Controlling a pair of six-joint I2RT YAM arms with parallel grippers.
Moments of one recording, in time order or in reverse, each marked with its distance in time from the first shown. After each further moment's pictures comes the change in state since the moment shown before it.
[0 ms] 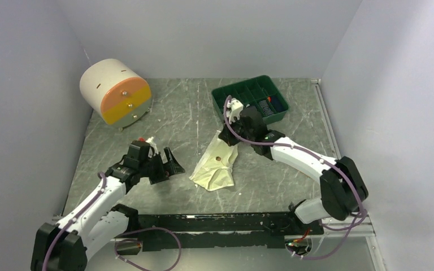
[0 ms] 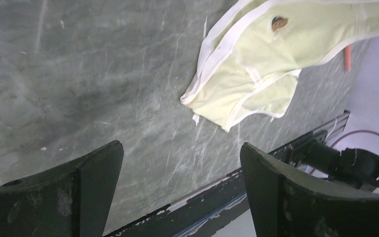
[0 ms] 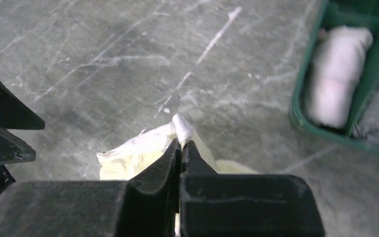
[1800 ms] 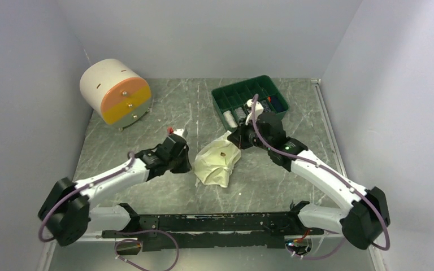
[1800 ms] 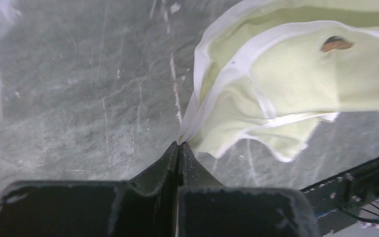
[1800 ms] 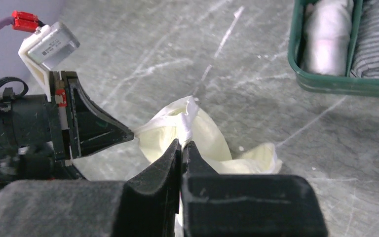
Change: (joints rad) left arm -0.392 0.396 0.220 0.076 -0.389 0.013; right arm -0.013 -0.291 -0.101 -0.142 0.068 0.245
